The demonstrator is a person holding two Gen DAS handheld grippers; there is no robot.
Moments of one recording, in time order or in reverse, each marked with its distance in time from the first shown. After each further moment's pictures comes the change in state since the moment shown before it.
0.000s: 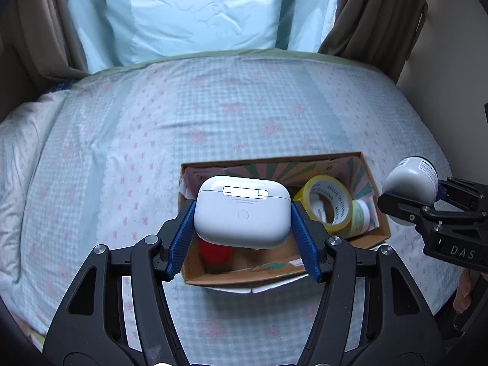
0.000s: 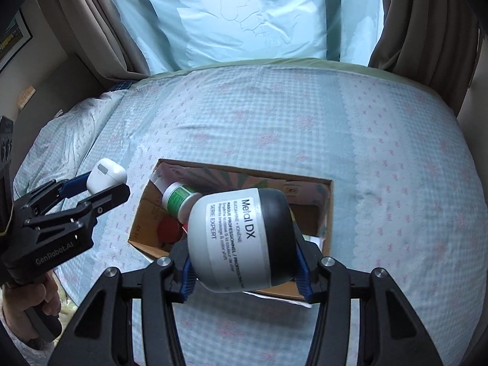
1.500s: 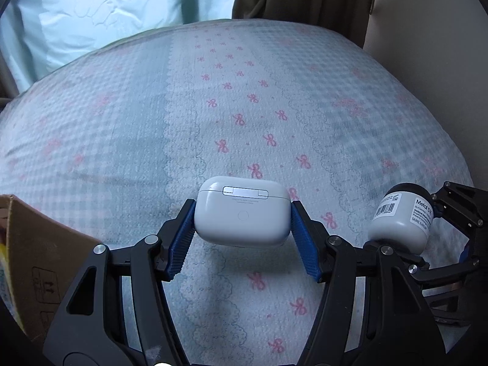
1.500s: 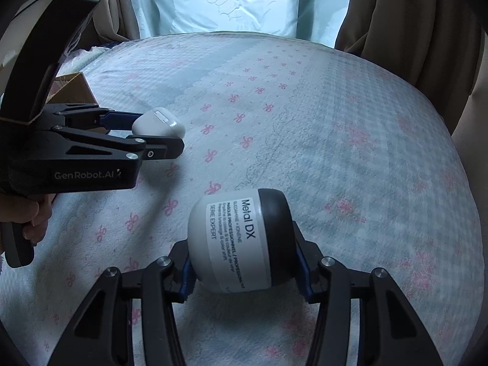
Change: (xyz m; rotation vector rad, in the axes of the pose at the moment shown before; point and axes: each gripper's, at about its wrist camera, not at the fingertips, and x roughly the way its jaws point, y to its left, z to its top) left arm 0.261 -0.355 0.026 0.088 -0.062 -0.063; right arm 0.082 -0.355 -0.058 -0.313 -0.109 -0.054
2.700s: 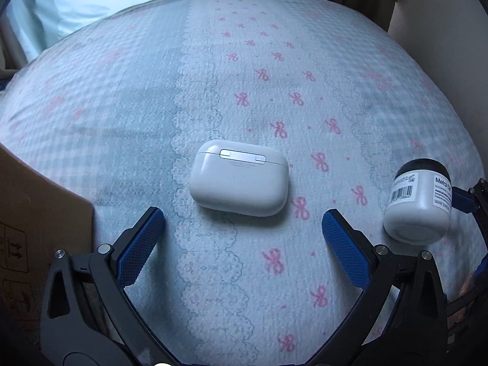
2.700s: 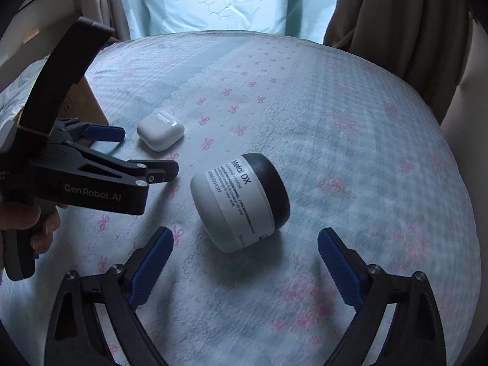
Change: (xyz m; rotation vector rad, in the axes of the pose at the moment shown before) left arm 0.032 0.012 -0.021 -0.093 0.109 0.051; right arm 0.005 0.007 -0.012 -0.018 0.029 -0.020
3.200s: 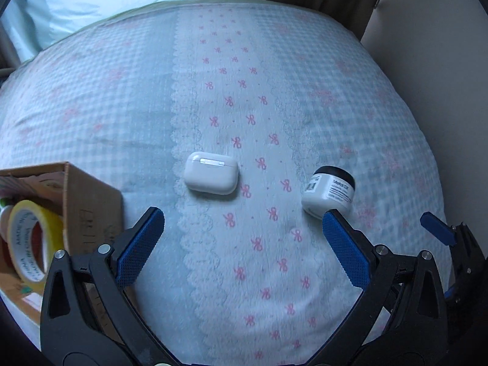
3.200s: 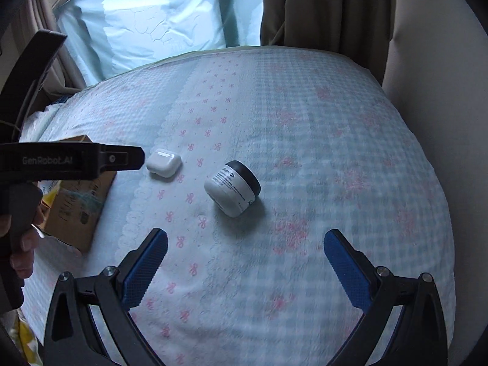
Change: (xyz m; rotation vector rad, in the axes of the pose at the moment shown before) left arm -0.087 -0.023 0.020 0.003 0.089 -0.078; right arm -0.093 -0.003 -0.005 0.312 -0.004 -0.093
